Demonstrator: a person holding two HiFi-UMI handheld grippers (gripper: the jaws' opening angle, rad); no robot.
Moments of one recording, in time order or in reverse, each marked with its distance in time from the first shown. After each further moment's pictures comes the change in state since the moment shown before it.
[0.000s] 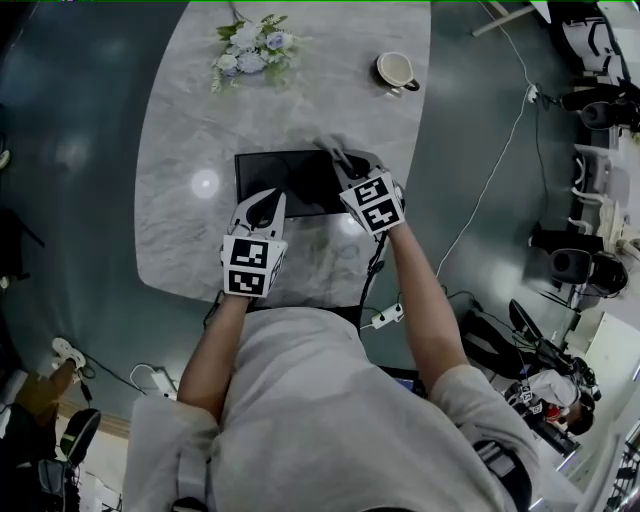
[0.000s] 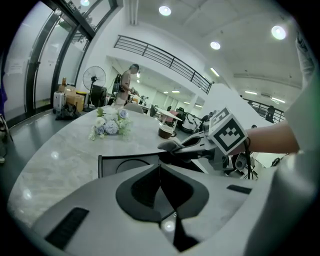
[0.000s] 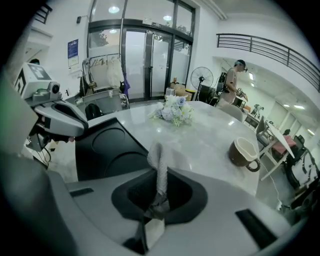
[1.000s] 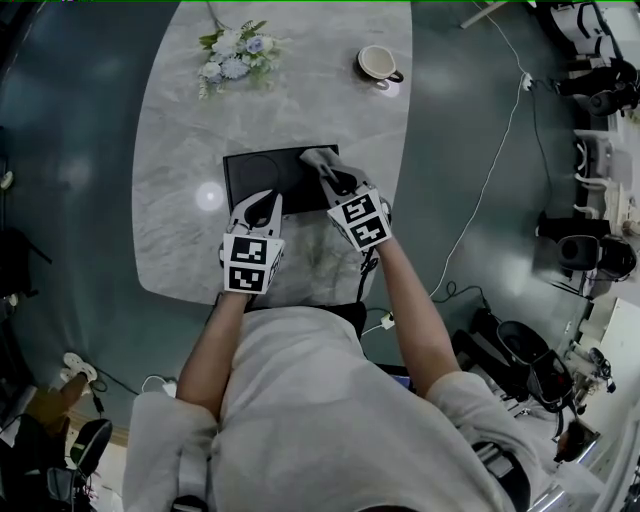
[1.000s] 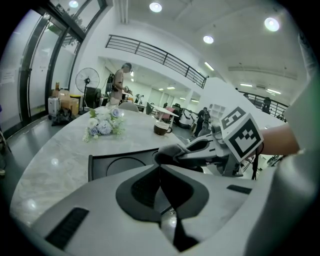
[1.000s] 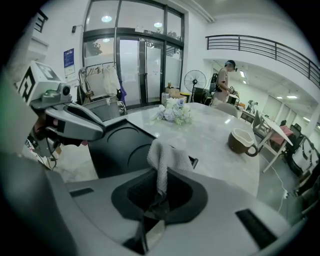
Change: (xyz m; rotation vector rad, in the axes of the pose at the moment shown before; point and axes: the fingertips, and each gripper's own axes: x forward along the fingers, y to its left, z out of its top) left arm 0.009 -0.016 -0.012 0.073 0.031 -0.015; right arm -0.017 0.031 -0.027 0.088 -0.059 -0.011
